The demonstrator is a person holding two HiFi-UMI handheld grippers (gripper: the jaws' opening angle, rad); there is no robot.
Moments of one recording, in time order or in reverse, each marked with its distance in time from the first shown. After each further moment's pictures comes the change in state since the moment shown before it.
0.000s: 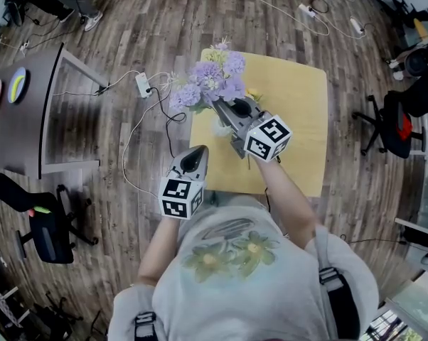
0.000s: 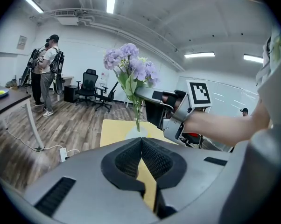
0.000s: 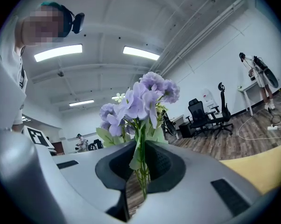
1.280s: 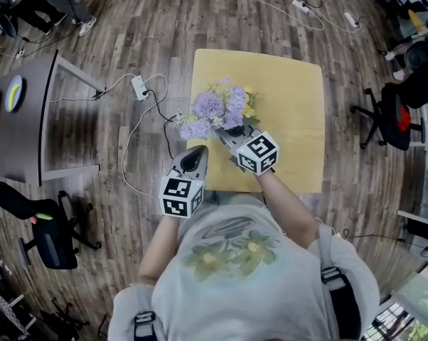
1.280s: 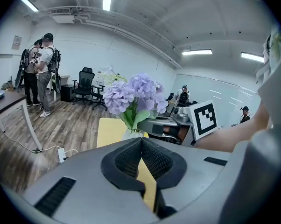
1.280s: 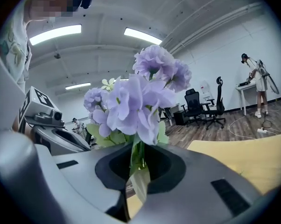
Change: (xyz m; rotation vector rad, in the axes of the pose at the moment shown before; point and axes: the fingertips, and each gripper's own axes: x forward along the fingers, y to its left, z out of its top) left arm 0.012 -0.010 -0.007 0.026 0.031 -0.029; right arm -0.032 -0.001 -0.087 -0.076 0.202 -0.072
